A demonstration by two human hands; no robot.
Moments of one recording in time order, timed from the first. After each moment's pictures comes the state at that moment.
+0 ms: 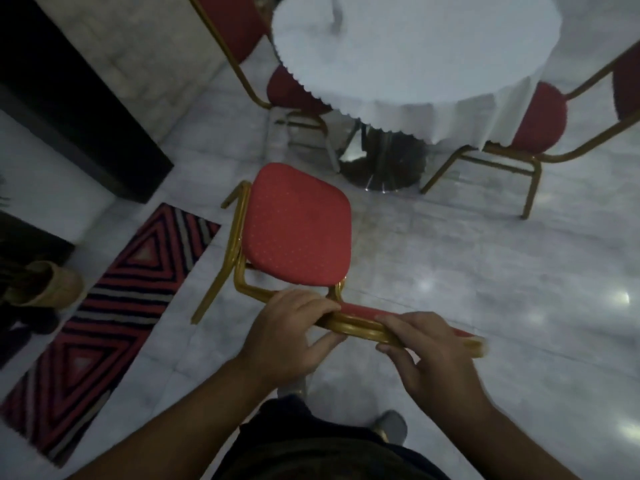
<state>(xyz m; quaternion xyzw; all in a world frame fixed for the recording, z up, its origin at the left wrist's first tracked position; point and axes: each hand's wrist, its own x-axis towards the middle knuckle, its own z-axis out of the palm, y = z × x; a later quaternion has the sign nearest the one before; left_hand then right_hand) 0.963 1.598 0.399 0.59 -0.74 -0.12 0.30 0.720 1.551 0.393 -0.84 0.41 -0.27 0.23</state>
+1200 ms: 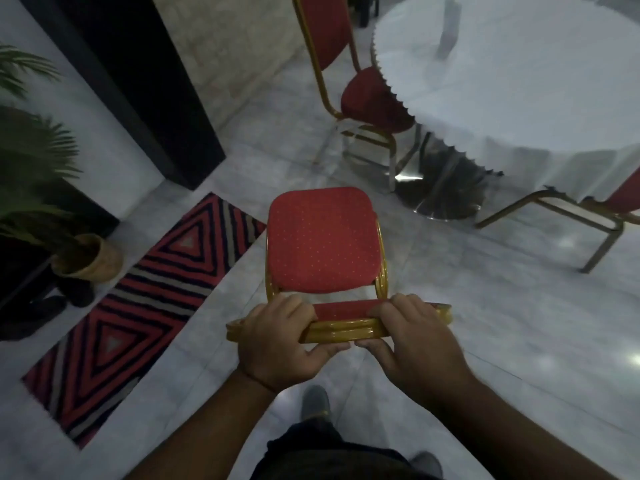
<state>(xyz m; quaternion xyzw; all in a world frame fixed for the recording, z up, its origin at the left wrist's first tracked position) 1.168 1.636 0.395 0.71 -0.63 0.06 0.30 0.961 1.532 0.413 -0.92 0.33 -0.15 0.14</state>
